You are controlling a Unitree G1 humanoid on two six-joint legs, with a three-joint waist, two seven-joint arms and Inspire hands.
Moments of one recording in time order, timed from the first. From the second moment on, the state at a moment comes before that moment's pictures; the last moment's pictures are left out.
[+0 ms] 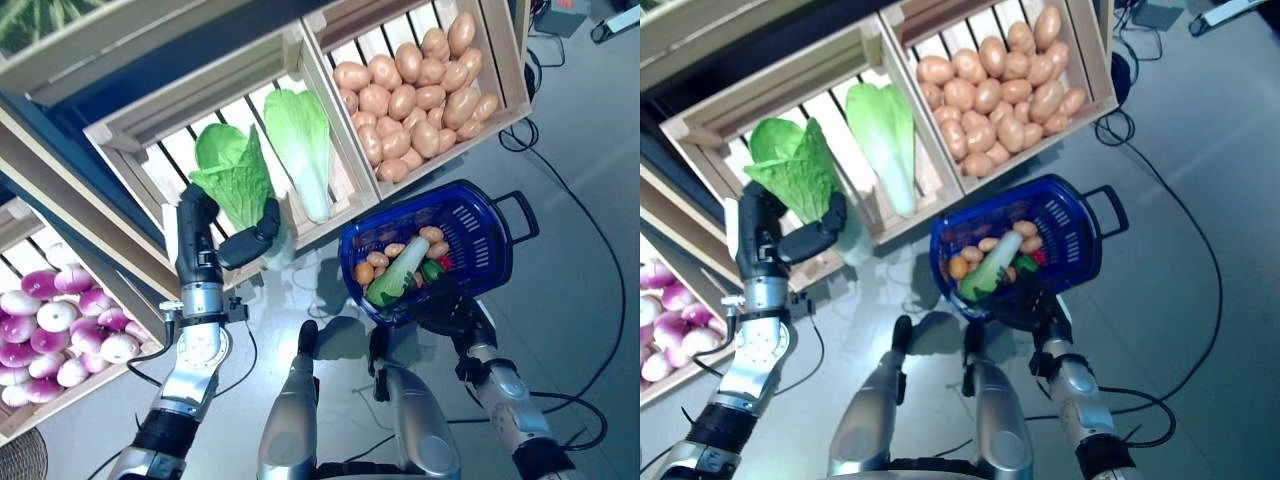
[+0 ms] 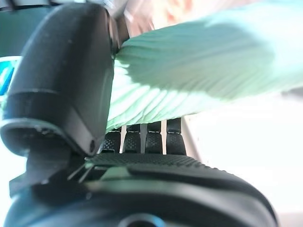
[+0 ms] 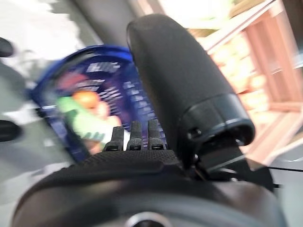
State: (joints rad) left arm -0.11 0.44 -0.15 0.09 -0.35 -0.49 0.23; right arm -0.01 -0.34 0.13 0.34 0.54 -0.16 0.03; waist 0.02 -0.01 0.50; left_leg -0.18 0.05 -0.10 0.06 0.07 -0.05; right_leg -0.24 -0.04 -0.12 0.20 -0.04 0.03
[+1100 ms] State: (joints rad) left arm -0.12 0.62 -0.41 0.03 -0.61 -0.19 -0.29; right arm -0.13 -0.64 0.34 0.14 0.62 0.16 0.54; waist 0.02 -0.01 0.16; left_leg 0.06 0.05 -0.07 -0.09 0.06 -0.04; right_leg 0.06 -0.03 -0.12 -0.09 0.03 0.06
